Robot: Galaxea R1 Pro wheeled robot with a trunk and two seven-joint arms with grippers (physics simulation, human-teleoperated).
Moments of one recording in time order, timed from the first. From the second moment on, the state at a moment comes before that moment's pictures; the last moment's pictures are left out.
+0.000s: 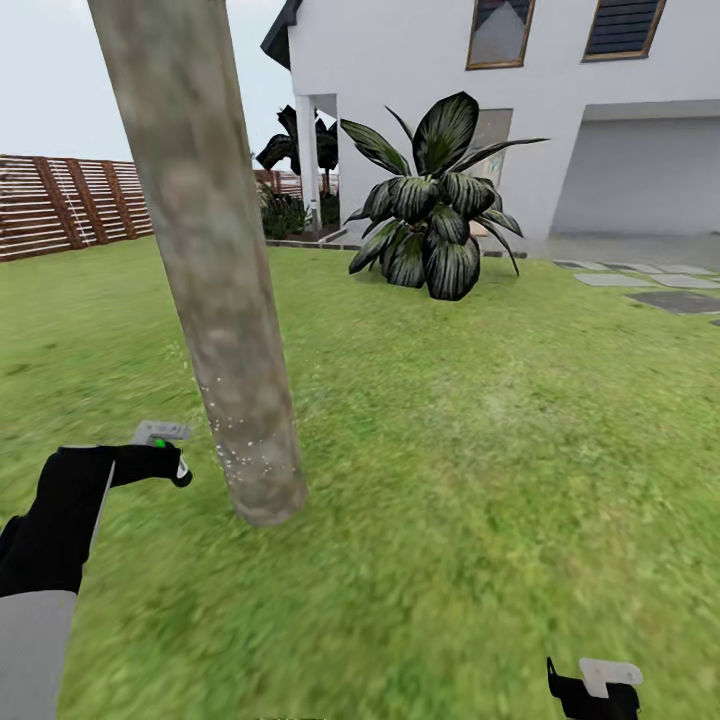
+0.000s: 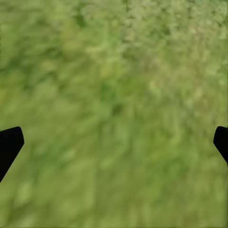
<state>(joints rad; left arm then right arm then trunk) -0.69 0.23 0.23 -1.29 -0.35 0.90 -0.56 -0.39 -0.15 -0.54 -0.17 0.50 -0.51 -0.12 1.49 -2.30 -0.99</state>
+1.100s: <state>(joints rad) -0.69 0.23 0.23 -1.29 -0.35 0.93 -0.56 -0.39 -0.16 -0.54 -0.17 0.50 -0.51 -0.12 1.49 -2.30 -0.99</state>
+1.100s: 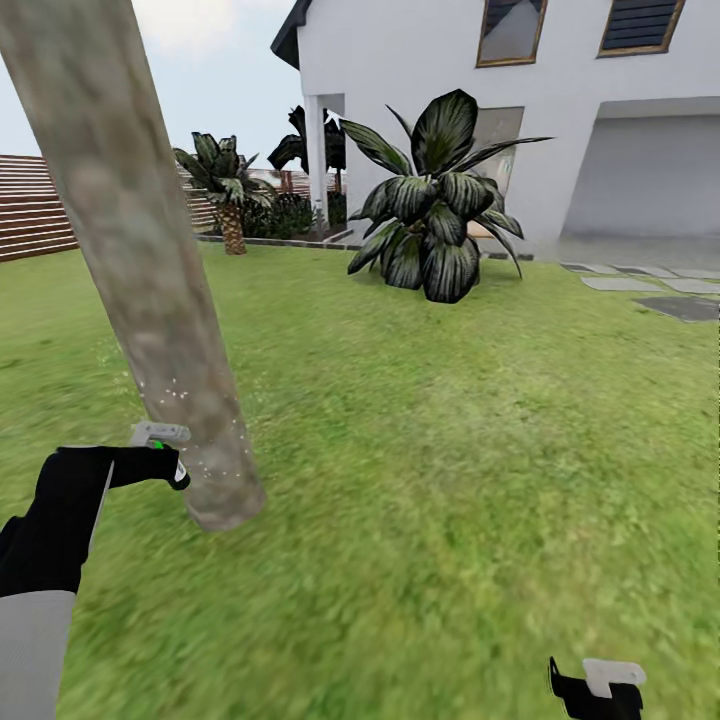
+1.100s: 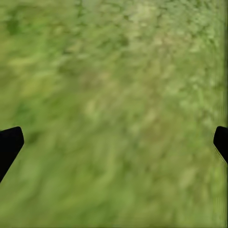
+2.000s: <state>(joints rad) -0.69 0.23 0.24 -1.12 -0.36 0.91 -0.55 -0.39 -0.16 -0.54 -0.17 0.50 -0.51 -0.12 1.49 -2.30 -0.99</state>
